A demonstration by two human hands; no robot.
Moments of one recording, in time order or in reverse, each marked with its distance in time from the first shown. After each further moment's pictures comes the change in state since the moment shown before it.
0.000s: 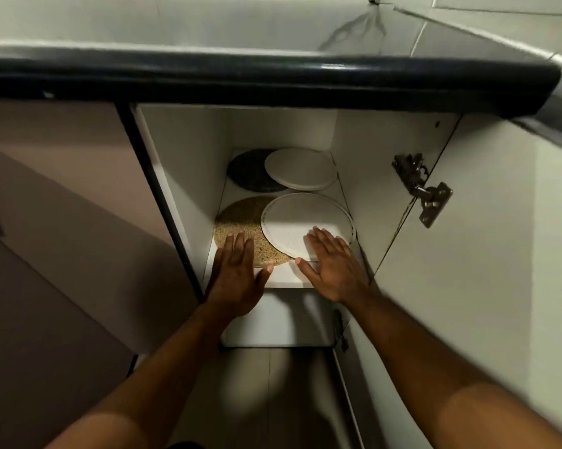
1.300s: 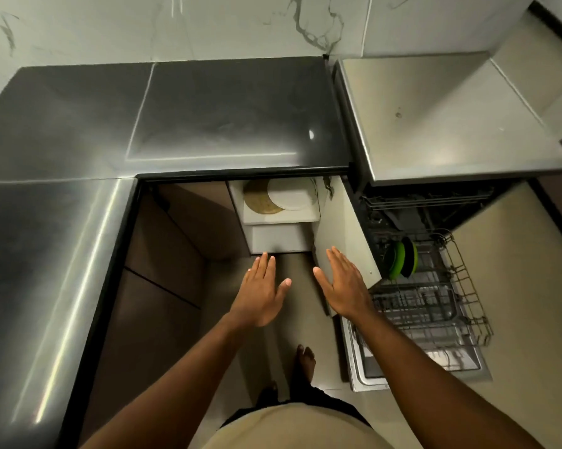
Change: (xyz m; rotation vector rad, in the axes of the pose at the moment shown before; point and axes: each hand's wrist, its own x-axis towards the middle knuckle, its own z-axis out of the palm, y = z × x) left_hand -0.334 0.163 -0.417 -0.275 -0.461 -0.042; right_hand -0.332 -0.191 -0.399 0.339 -0.210 0.350
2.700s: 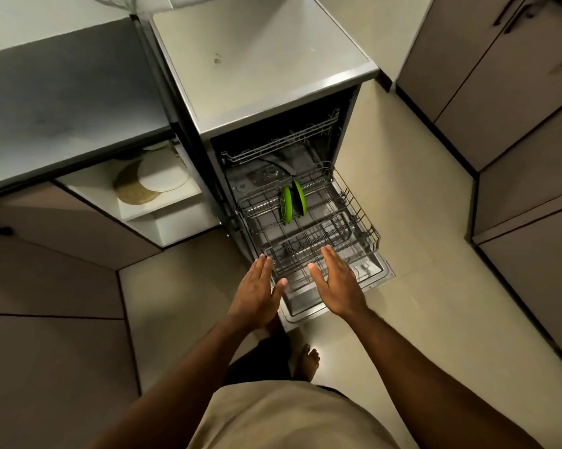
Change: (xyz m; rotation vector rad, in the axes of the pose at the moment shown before) left_hand -0.056 0.245 0.203 0.006 -0.198 0.265; right_hand -0.220 0.249 -0.078 0.233 0.136 0.387
